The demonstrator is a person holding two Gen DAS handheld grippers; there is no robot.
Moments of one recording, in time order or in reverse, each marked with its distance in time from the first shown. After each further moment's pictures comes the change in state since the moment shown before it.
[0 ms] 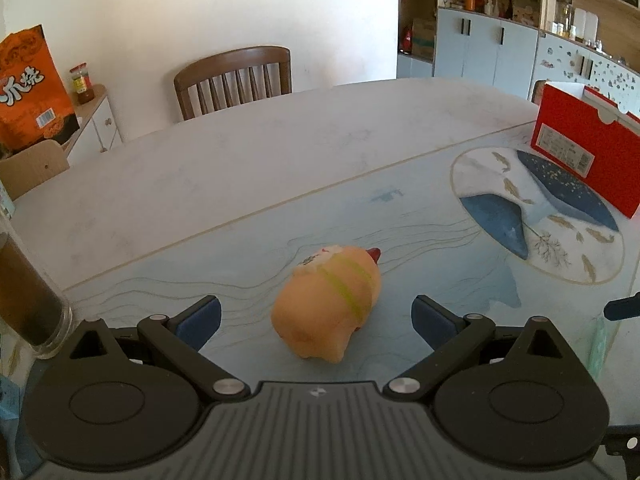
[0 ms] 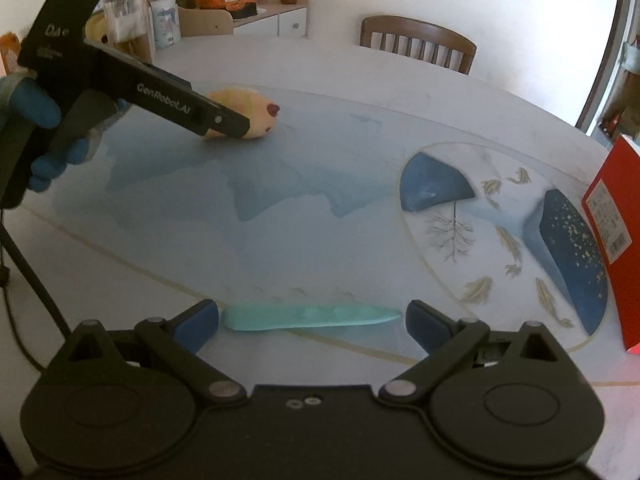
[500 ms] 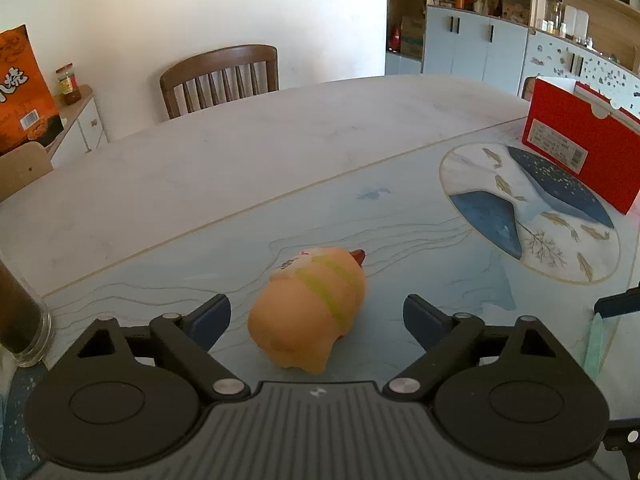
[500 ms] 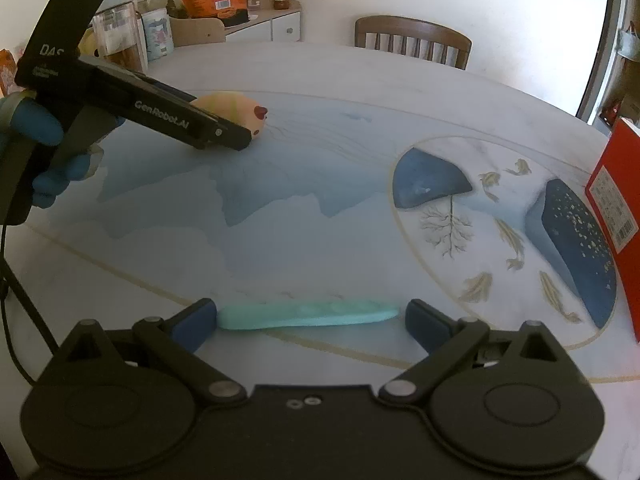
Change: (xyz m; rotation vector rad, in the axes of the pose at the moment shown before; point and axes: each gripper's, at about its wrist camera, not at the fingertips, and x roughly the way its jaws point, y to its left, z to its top) left arm 0.012 -0.006 0.001 0.010 0.004 -0.036; right arm 0.005 -0.013 -0.001 0.043 -0.018 0.033
